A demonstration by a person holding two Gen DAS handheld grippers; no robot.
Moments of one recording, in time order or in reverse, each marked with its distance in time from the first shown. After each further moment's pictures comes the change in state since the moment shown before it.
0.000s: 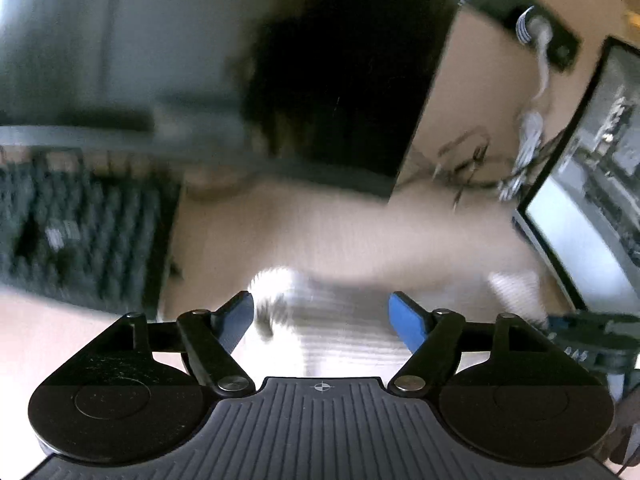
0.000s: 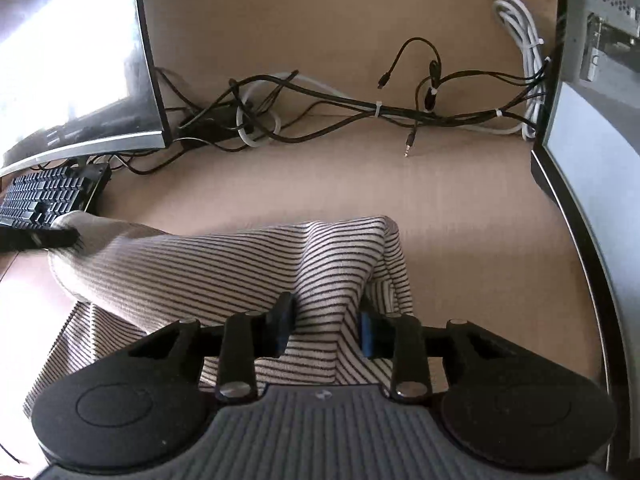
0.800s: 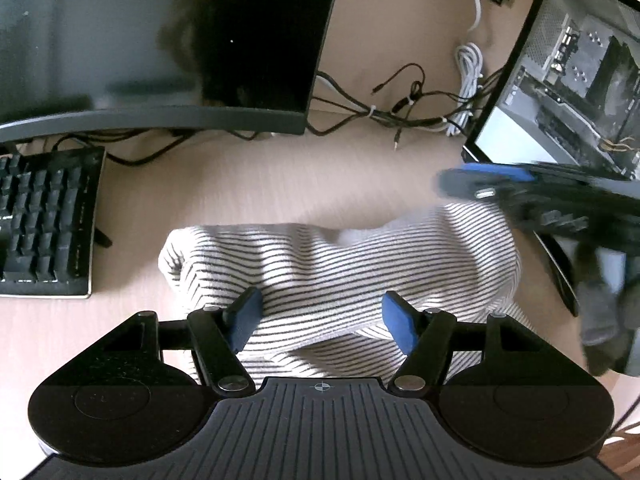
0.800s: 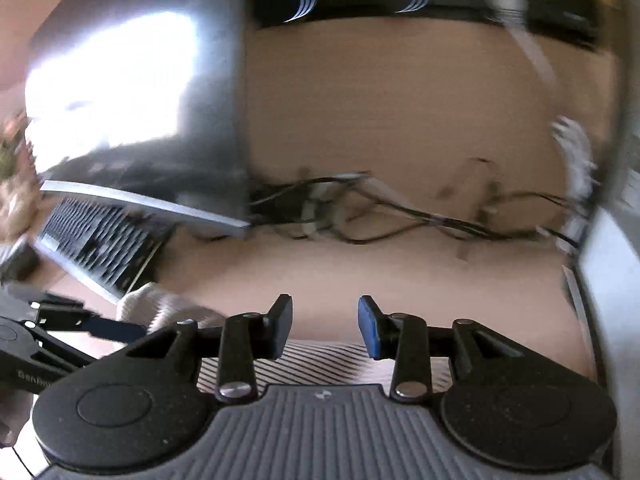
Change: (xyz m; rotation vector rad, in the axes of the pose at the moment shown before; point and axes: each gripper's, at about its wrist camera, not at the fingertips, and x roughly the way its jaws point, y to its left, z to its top) left arm 0.017 -0.031 -0.032 0.106 0.156 -0.122; right arm -0.022 0.044 0.038 -0.196 -0.192 0.117
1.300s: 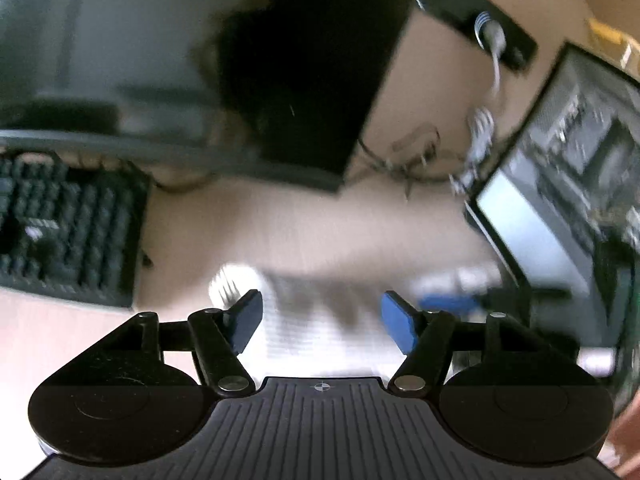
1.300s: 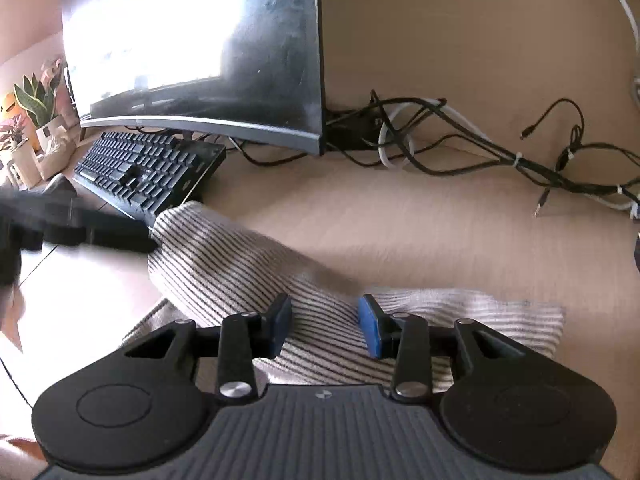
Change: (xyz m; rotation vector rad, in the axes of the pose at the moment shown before) left arm -0.046 0.033 0.018 -0.125 -0.118 -0.009; right arm 0.023 0.018 -0.028 -0.019 0.168 0.118
